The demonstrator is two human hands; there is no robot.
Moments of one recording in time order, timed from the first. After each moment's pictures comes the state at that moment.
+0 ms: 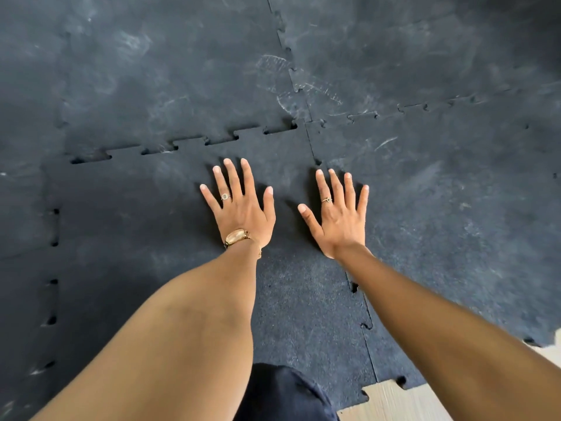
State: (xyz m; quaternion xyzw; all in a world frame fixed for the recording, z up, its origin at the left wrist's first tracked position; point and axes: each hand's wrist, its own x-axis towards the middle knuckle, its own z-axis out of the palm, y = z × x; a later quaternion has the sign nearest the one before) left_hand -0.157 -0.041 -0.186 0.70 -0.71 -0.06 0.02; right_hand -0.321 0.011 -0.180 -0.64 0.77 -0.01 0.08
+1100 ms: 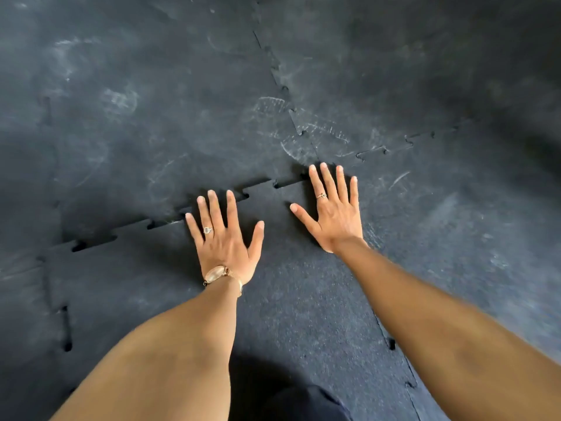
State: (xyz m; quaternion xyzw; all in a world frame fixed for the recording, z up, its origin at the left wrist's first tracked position) left_hand -0.103 -0.120 -0.181 0.64 -0.76 -0.07 -0.01; right_hand -0.313 -0.102 -0.184 -0.62 0.78 -0.03 0.09
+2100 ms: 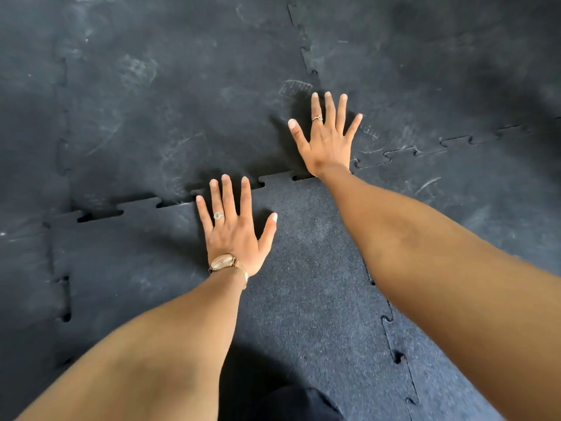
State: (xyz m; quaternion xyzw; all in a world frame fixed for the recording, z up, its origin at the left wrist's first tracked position) left_hand -0.104 -0.118 -0.183 0.65 -0.76 -0.06 0.00; right_hand -0.300 -0.239 -0.185 -0.60 0.80 -0.06 0.08
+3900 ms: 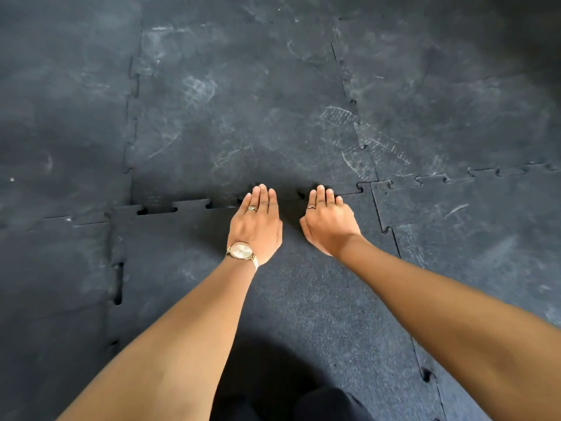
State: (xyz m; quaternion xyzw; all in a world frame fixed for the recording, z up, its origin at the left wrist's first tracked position) left_hand -0.065 -0.150 -0.169 0.55 -0.83 -0.04 -0.07; right_hand -0.220 -0.141 -0.151 -0.74 0.64 0.18 0.08
